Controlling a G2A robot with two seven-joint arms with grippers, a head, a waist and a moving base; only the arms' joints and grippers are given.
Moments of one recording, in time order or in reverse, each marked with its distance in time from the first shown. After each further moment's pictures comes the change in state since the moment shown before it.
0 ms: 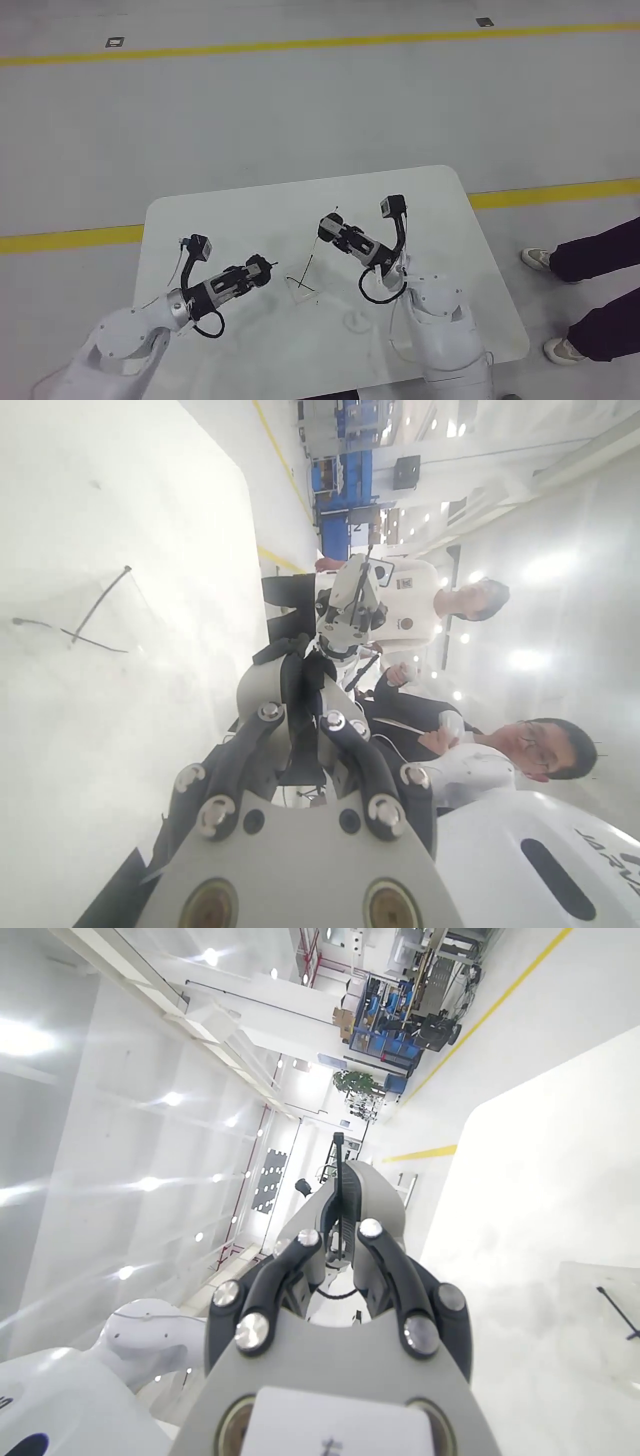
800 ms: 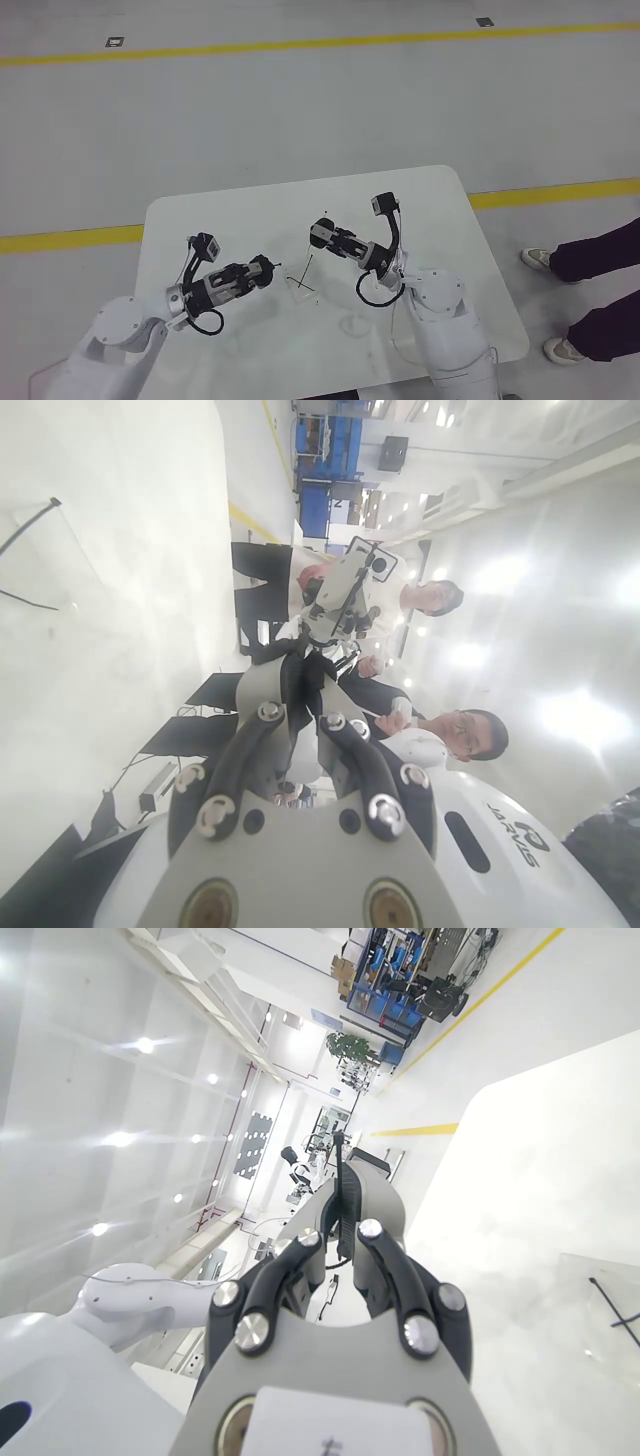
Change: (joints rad) left arm -0.045 0.000 0.020 0.033 -0.185 0.111 -0.077; right arm 0.019 0.046 -0.046 -0.041 -0.042 0.000 0.043
